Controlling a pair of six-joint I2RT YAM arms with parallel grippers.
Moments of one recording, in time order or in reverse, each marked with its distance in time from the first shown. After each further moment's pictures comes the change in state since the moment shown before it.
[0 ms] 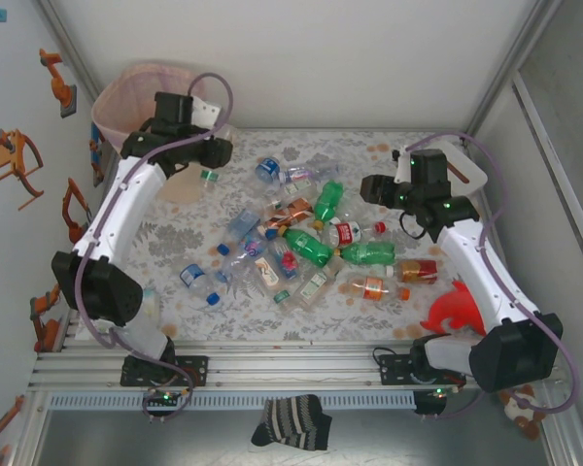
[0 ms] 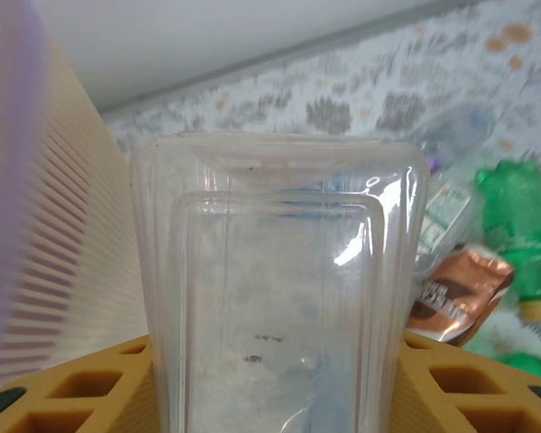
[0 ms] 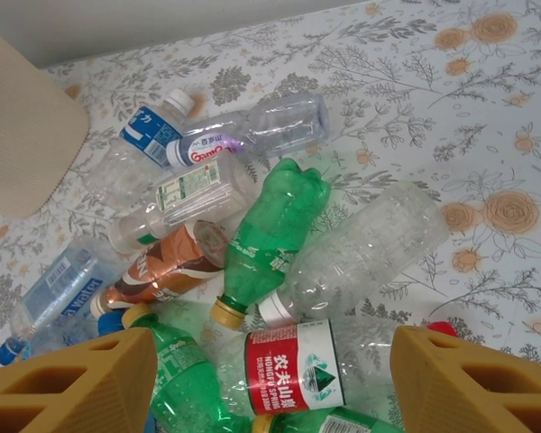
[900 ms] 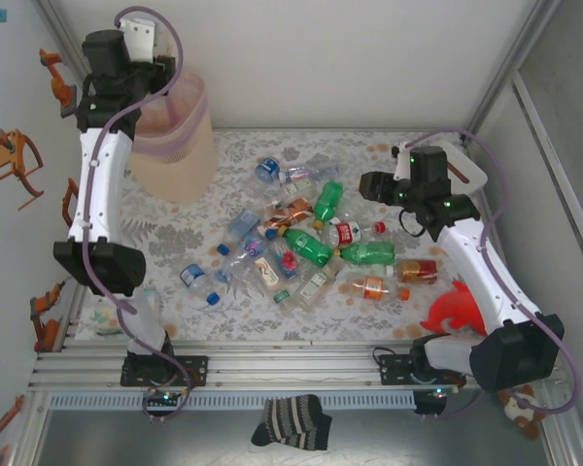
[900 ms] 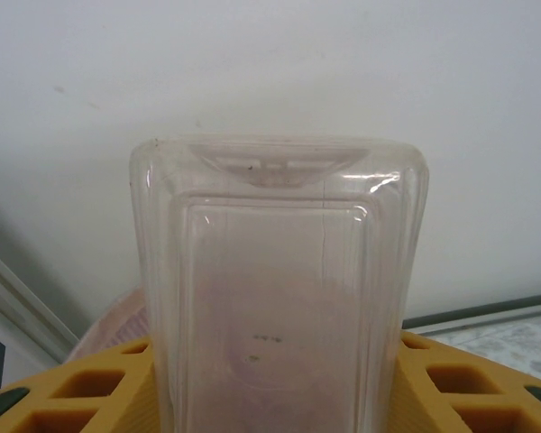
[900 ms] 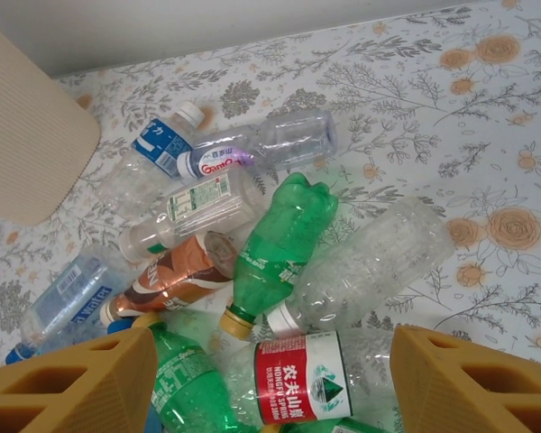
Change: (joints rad) left arm 0.225 0.253 0.500 0.225 -0.071 0.086; right arm 0.012 -0.001 0.024 -0.001 0.012 0.000
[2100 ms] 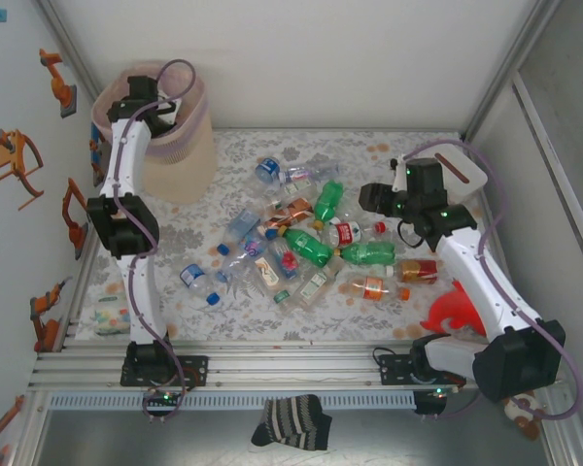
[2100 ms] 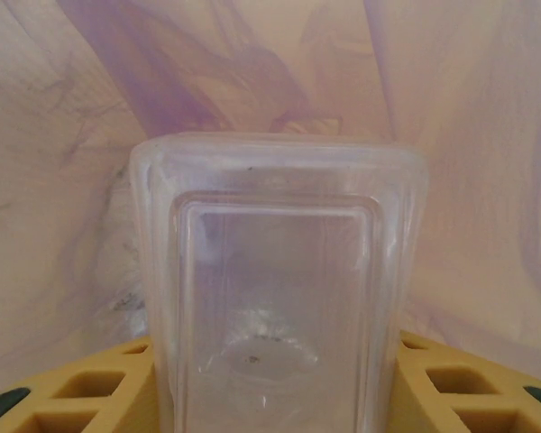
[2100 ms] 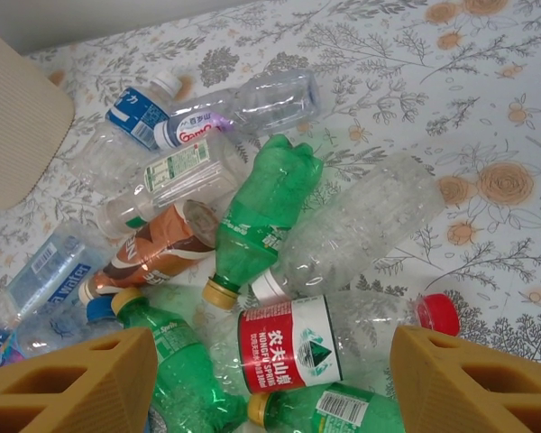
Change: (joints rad) left arm 0.072 0.428 0.188 -0.534 0.096 0.027; right arm 0.021 -0.045 -0.094 0.005 0.037 0.027
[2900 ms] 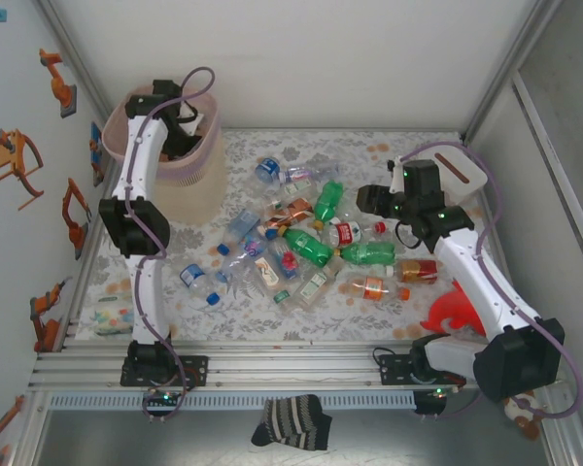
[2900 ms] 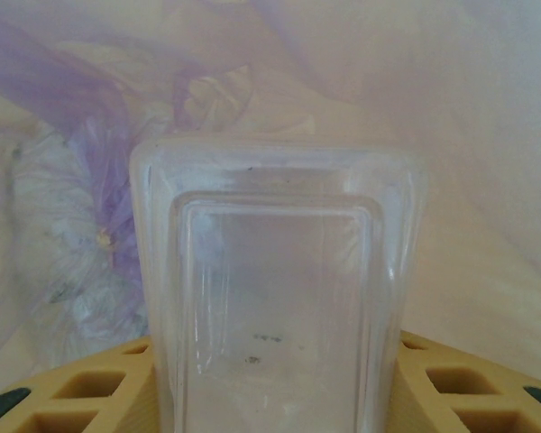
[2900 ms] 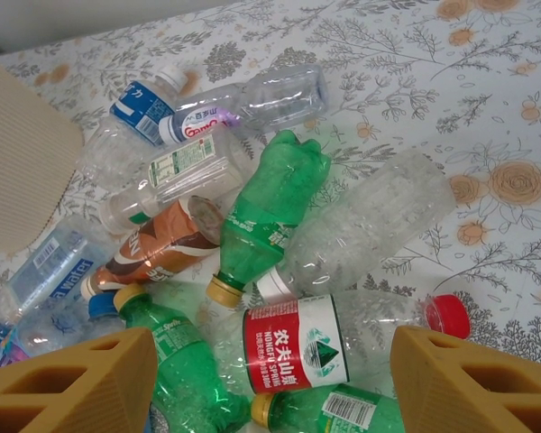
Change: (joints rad) left arm -0.093 0.001 0.075 -0.312 0.043 -0.085; right arm 0.013 0.002 -0.018 0.025 0.000 0.000
